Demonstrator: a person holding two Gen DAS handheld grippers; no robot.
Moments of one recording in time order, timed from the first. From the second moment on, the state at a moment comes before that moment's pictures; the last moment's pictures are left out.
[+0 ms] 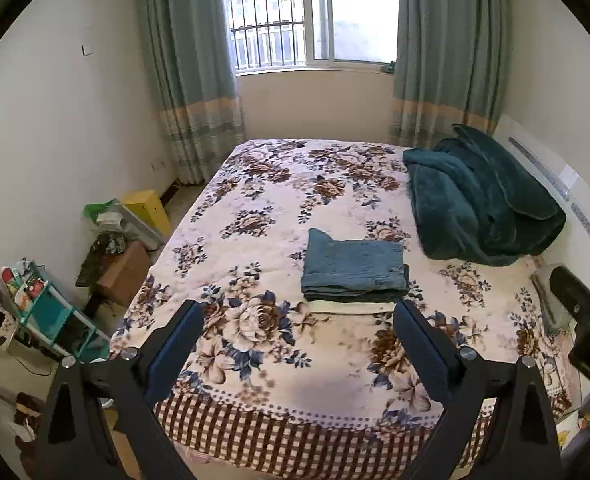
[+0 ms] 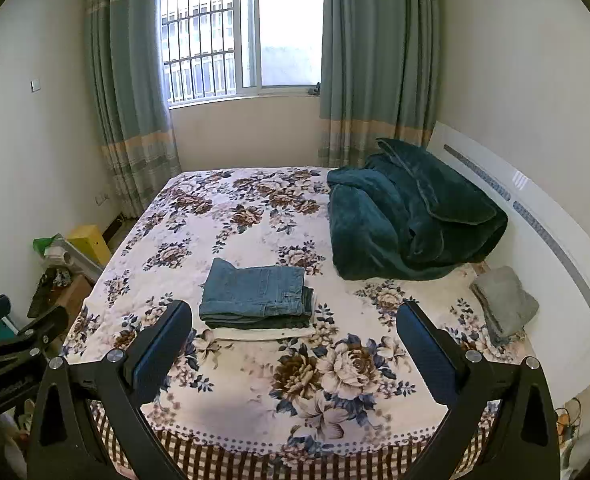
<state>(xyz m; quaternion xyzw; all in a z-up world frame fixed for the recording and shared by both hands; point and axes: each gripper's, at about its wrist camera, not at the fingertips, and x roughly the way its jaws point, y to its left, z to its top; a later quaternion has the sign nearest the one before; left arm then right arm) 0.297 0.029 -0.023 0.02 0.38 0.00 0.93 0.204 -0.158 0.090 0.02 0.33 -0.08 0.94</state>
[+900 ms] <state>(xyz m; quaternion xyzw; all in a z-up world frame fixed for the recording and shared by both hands) 0.297 0.034 -0.026 0.02 0.38 0.00 0.92 0.218 -0.158 0.071 0.02 0.35 -0.07 0.93</state>
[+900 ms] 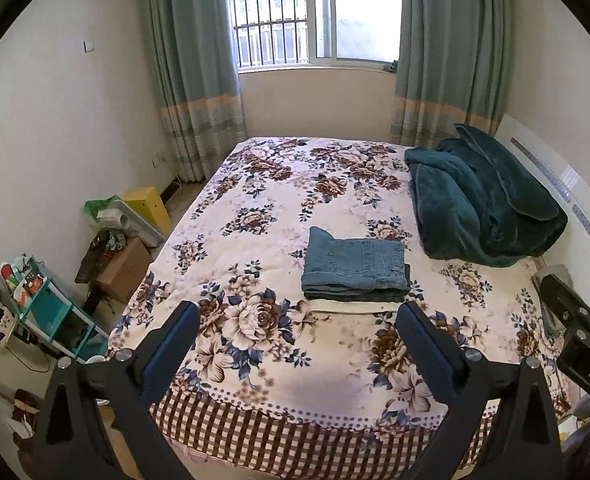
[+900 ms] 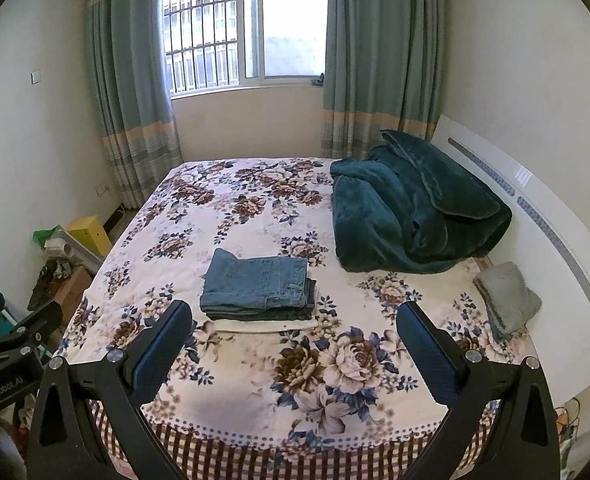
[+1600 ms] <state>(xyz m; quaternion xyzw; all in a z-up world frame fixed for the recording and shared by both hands) 0.296 0.030 -0.024 0.02 0.38 0.00 0.92 0.212 -0.156 0.065 0.02 0.35 -0.06 0.93</state>
